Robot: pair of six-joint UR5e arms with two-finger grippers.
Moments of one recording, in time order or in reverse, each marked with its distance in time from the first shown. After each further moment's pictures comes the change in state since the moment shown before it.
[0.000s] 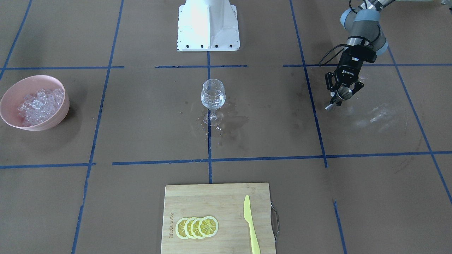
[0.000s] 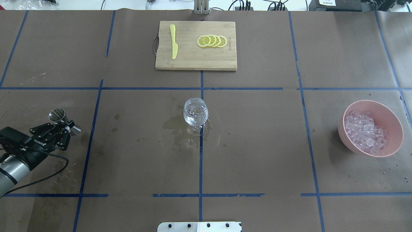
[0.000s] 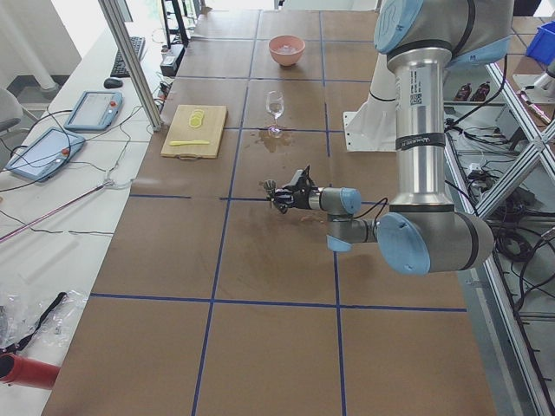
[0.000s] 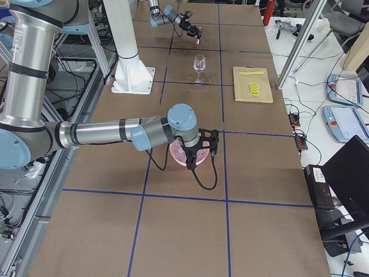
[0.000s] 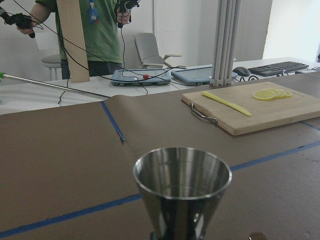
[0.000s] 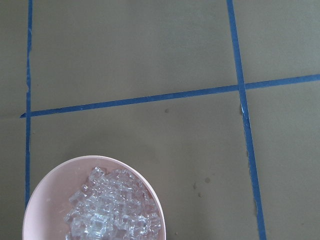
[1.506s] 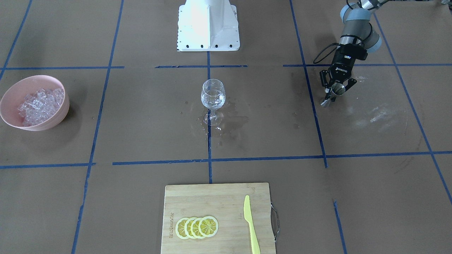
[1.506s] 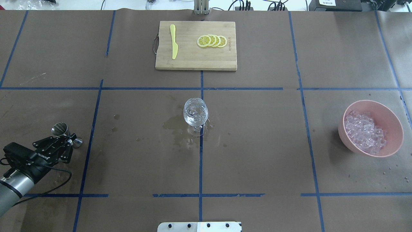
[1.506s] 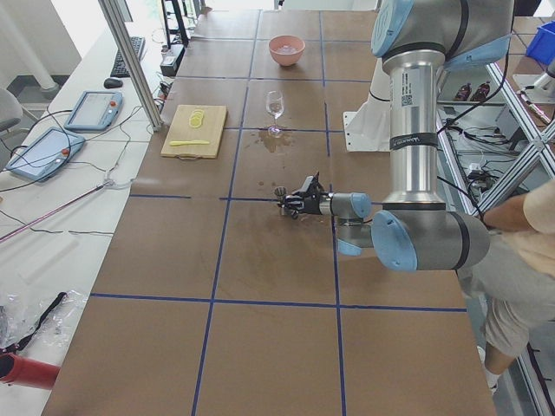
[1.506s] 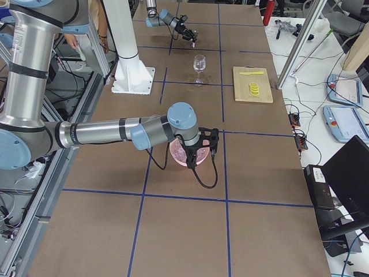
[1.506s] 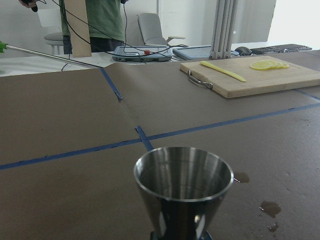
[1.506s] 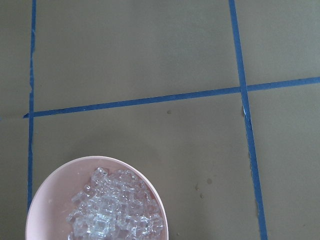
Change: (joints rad) left arm 0.099 0.004 0.027 0.005 0.109 -0.019; right arm -0.001 0.001 0.007 -0.001 -0.001 0.000
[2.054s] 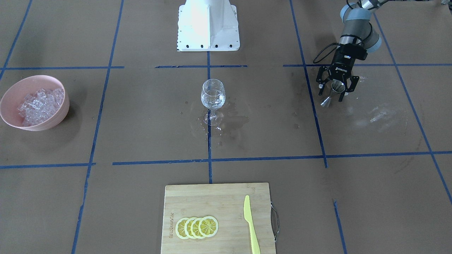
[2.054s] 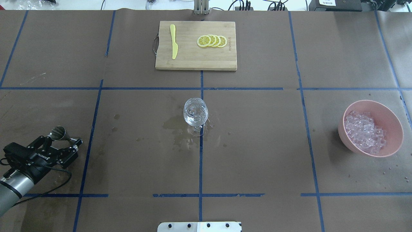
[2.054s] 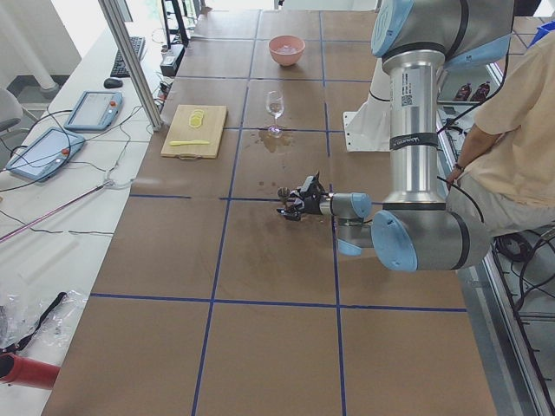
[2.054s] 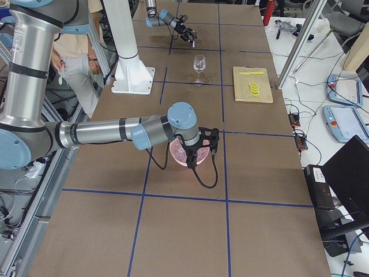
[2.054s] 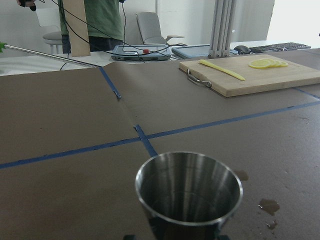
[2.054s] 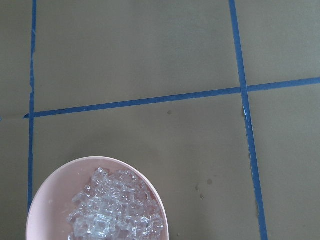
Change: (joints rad) left arm 0.000 0.002 -0.003 -0.002 -0.007 0.002; right arm 0.000 0.001 0.000 0.000 0.000 0.001
